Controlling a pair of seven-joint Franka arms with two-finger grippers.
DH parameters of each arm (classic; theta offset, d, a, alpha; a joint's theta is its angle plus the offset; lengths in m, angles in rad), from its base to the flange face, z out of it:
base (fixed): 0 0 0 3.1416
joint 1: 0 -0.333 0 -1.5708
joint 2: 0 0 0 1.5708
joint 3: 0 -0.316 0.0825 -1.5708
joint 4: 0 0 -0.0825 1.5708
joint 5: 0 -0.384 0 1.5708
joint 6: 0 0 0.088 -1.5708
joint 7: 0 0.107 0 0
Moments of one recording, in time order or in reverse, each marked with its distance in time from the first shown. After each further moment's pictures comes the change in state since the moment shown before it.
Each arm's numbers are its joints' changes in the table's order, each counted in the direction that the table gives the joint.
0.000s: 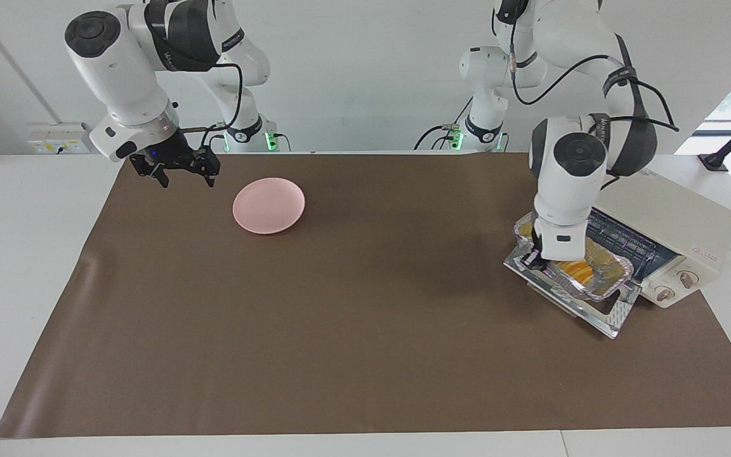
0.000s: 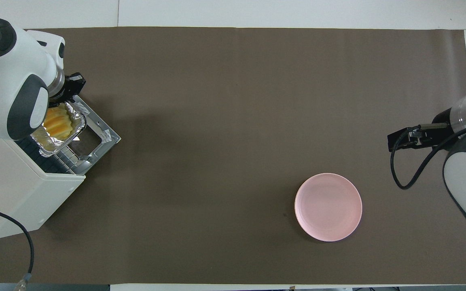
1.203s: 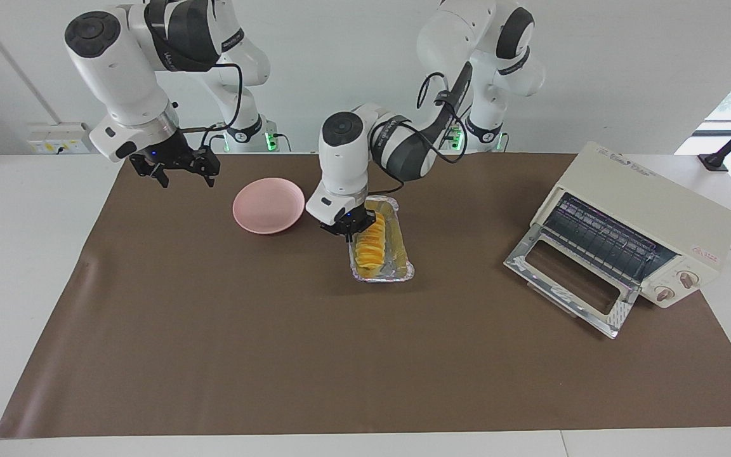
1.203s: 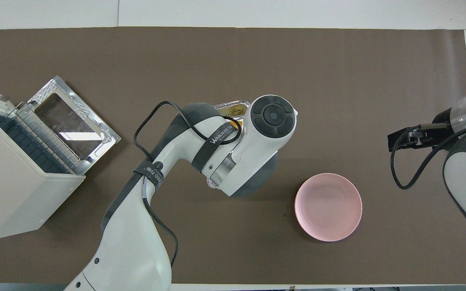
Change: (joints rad) left arm 0.521 -0.236 0.005 0.209 0.155 -0.066 -0.006; right arm 0.000 0.000 0.000 0.000 0.000 0.000 0.000
